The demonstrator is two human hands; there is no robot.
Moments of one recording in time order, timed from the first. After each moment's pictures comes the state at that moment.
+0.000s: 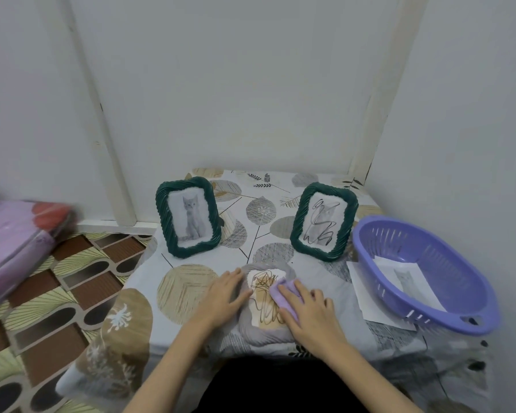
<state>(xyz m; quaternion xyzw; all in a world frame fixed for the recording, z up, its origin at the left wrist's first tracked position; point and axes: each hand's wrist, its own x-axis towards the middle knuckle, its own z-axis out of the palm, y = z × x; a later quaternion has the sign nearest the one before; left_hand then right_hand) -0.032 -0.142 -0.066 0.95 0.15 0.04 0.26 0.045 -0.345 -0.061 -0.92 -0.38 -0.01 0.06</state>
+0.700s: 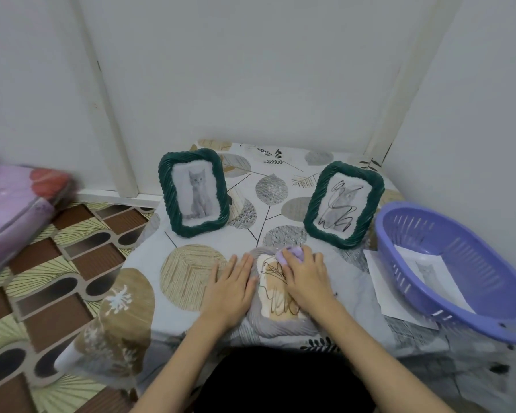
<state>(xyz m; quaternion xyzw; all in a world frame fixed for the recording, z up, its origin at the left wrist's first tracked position) -0.032 -0.155 -0.084 0.97 0.19 0.04 0.15 0.079 -0.288 -0.063 -0.93 -0.34 -0.04 0.12</state>
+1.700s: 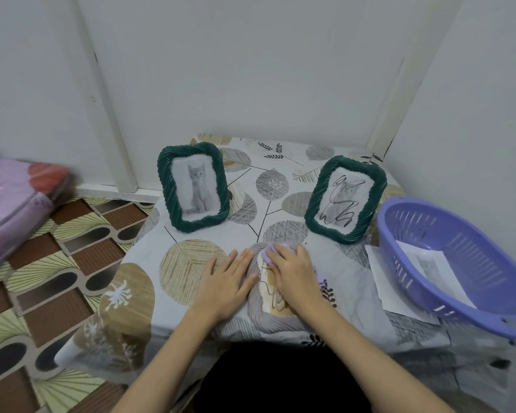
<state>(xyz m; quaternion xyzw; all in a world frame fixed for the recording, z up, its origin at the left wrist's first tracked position) -0.037 -0.142 -0.078 0.98 0.16 0.02 0.15 0.075 -0.266 -0.082 -0.86 -0.43 -0.21 0.20</state>
